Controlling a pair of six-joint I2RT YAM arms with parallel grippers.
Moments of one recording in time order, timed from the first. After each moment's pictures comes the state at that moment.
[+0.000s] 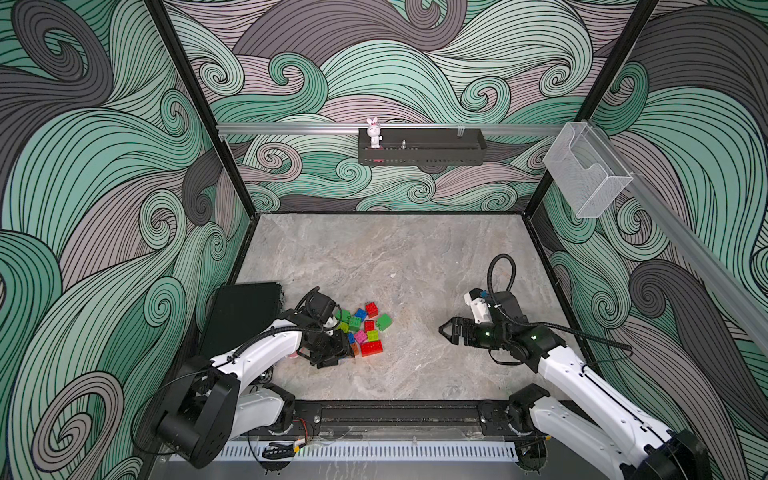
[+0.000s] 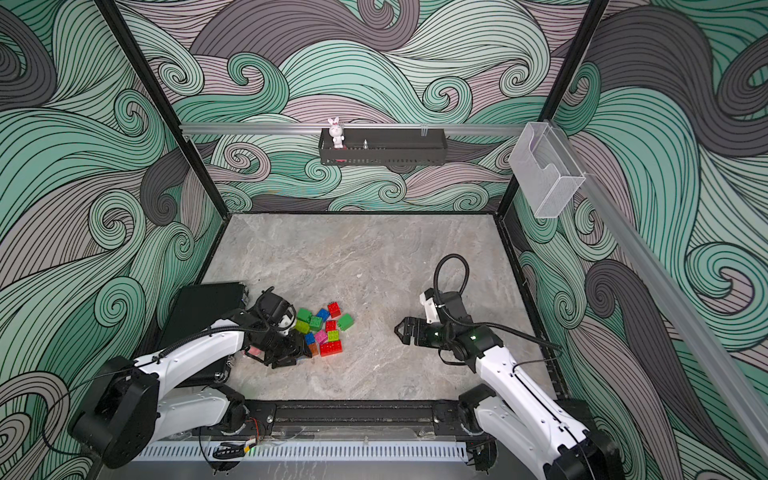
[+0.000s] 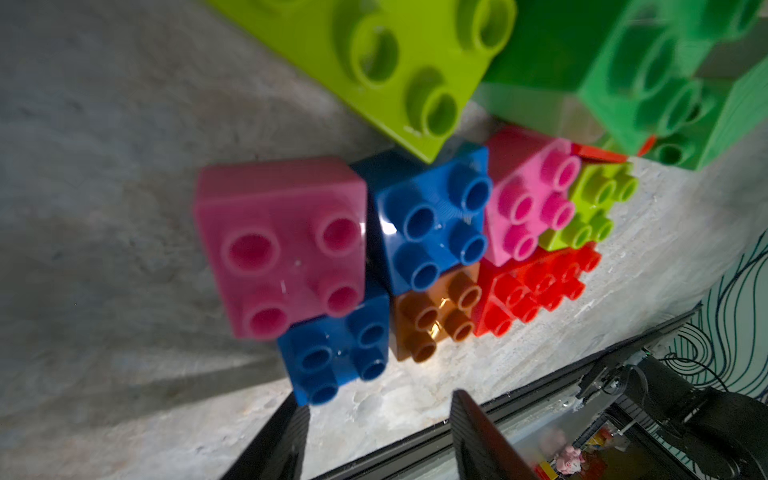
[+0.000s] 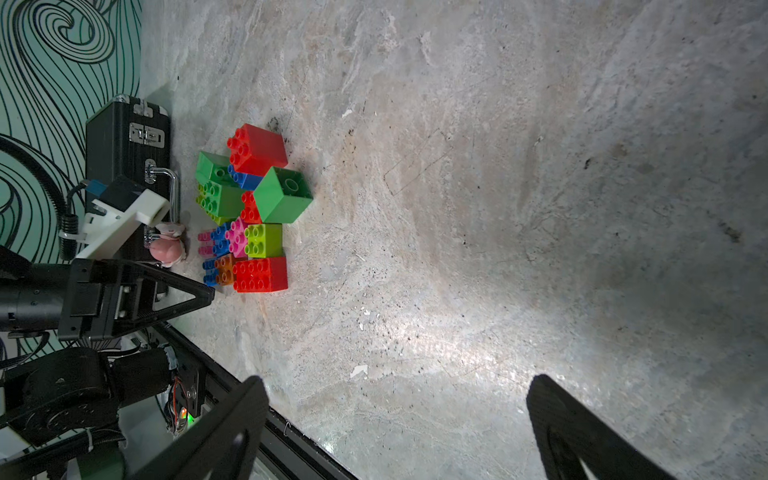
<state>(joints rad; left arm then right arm) -0.44 1.22 0.55 -0.71 0.43 -0.70 0.44 0.87 0.51 -0.56 -0.36 0.51</state>
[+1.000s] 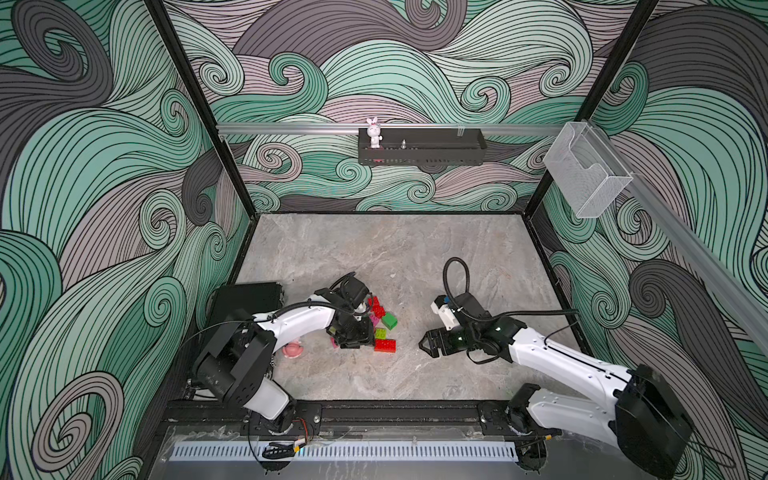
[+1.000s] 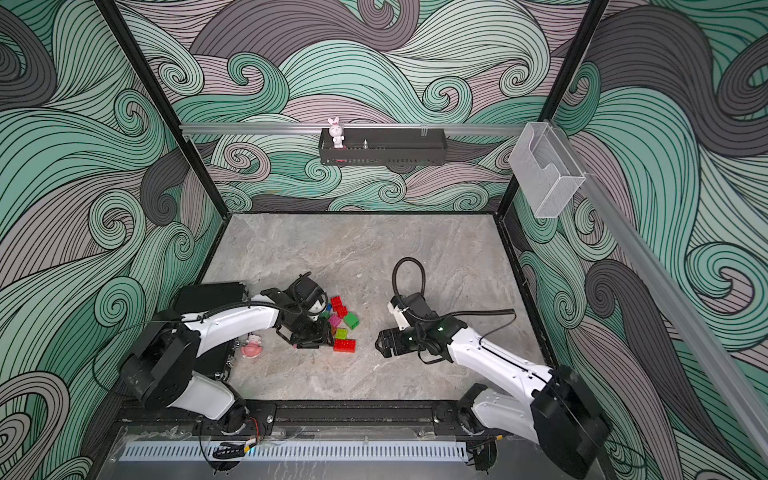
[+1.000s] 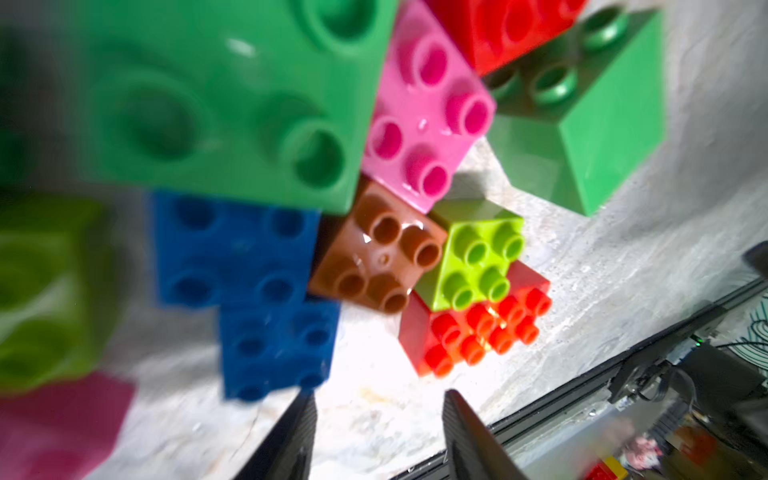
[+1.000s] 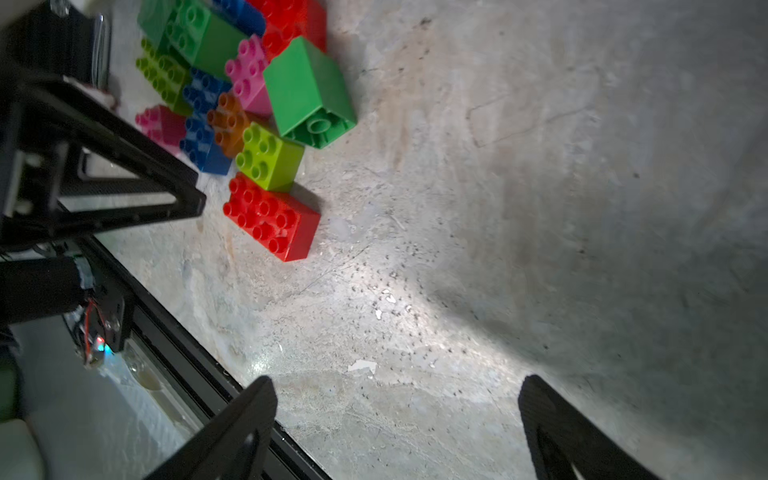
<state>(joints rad) -0.62 1.46 0.82 -0.71 0.31 -0.65 0.76 1.18 0.60 -0.46 -0.25 0.41</state>
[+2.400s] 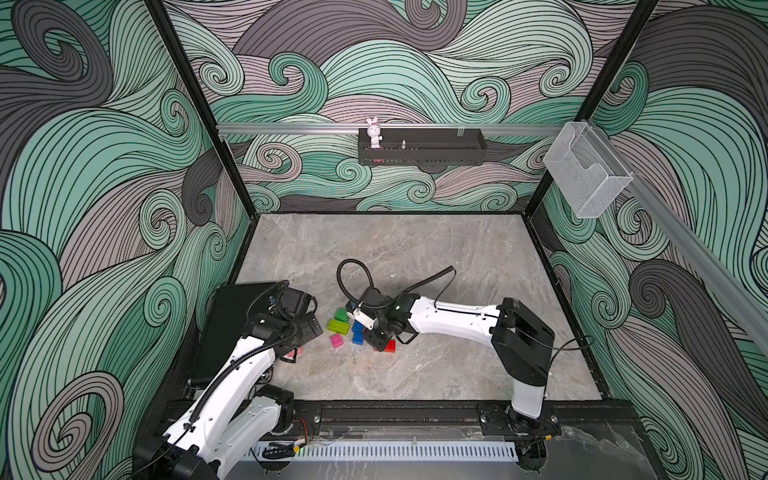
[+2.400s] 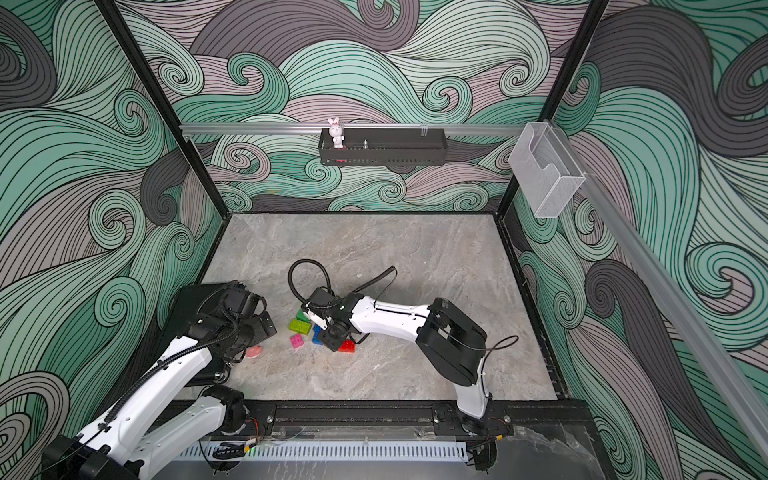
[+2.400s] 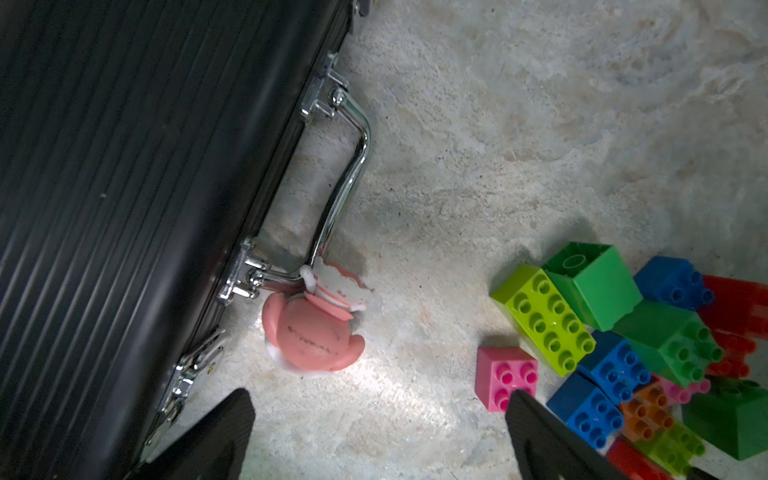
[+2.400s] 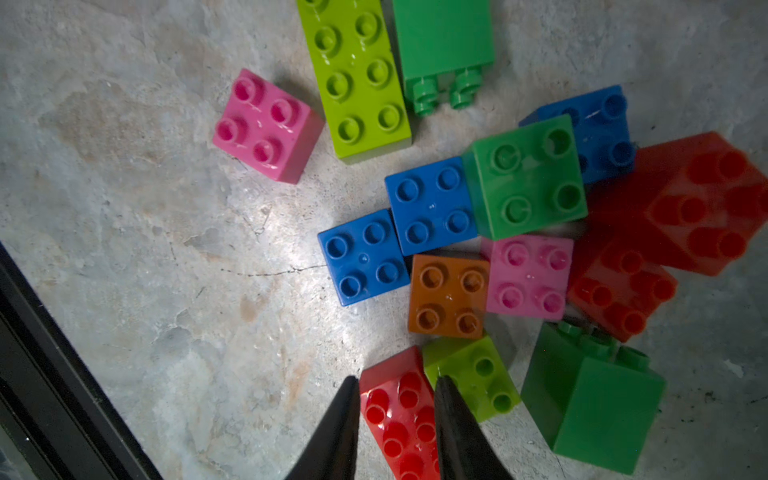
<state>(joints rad) -0.28 0.89 0.66 -1.00 -0.20 -0.83 1.07 1.90 1.34 -0.64 -0.04 0.04</state>
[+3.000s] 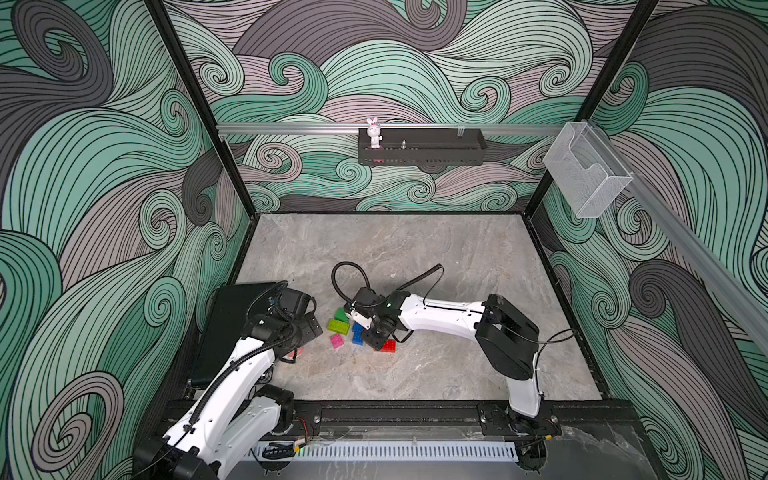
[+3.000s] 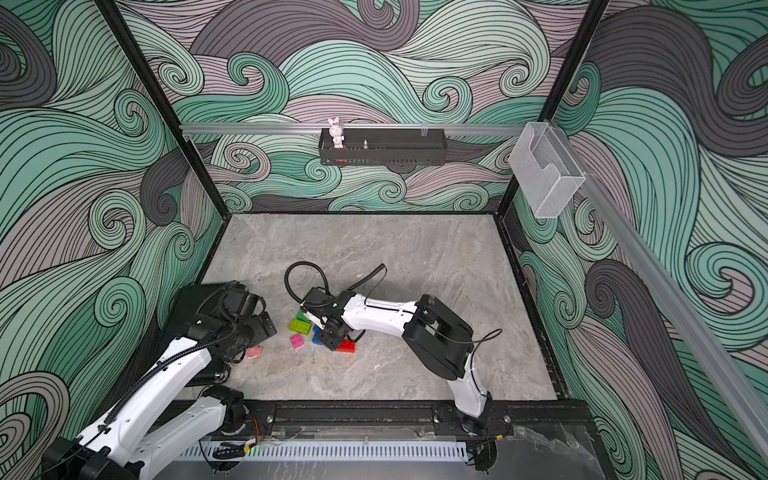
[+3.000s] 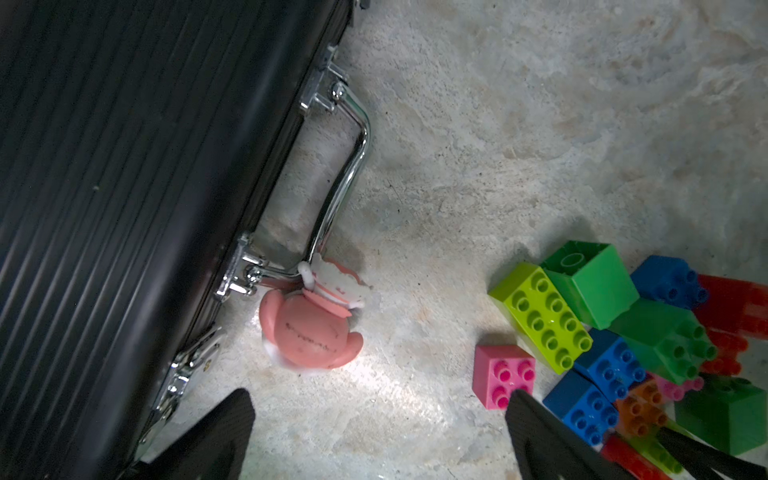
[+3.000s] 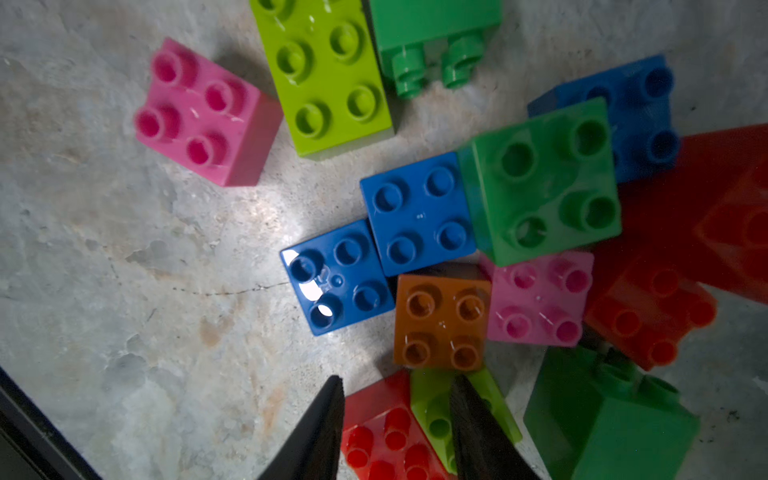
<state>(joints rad) -0.28 0.88 0.66 -1.00 -0.19 -0.84 1.07 2.00 1.42 -0.70 -0.02 0.05</state>
